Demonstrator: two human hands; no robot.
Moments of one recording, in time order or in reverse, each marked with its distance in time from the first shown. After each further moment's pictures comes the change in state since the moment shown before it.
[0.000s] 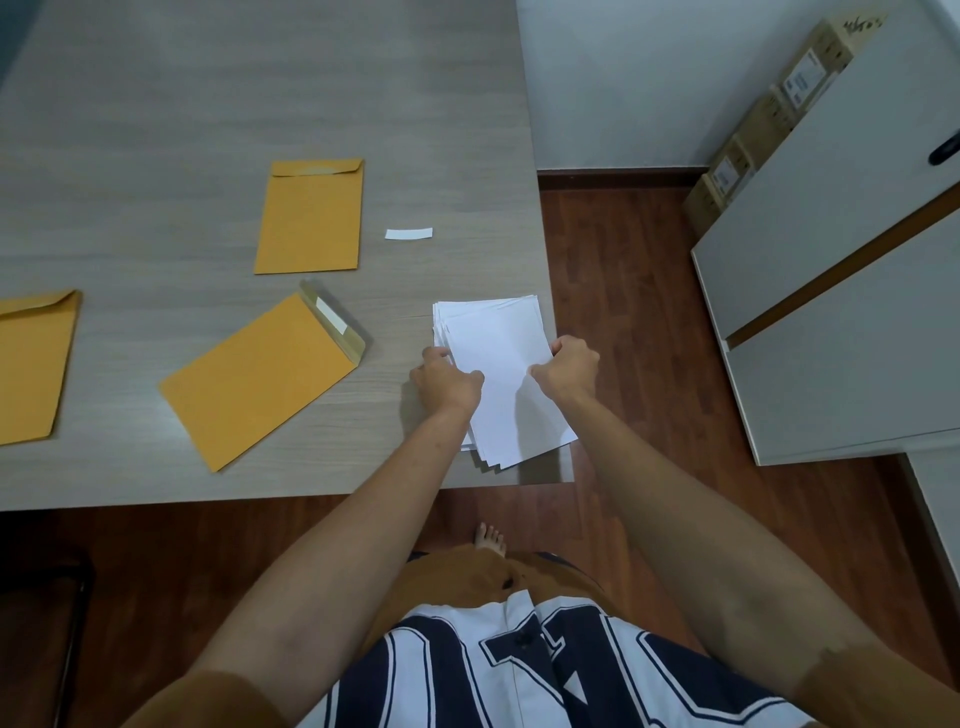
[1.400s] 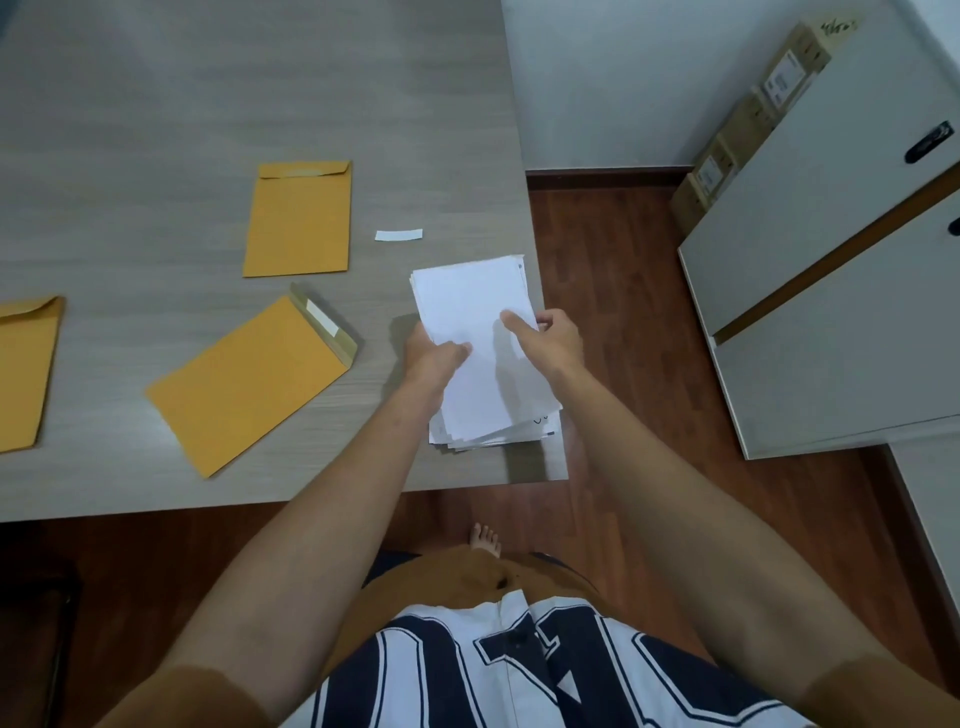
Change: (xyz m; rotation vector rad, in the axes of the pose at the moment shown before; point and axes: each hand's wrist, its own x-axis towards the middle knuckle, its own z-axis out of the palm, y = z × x) left_hand 0.009 0.024 -0.028 -0.452 -0.287 0.069; right_hand -0.005 -0.029 -0.014 0.441 -0.085 0.045
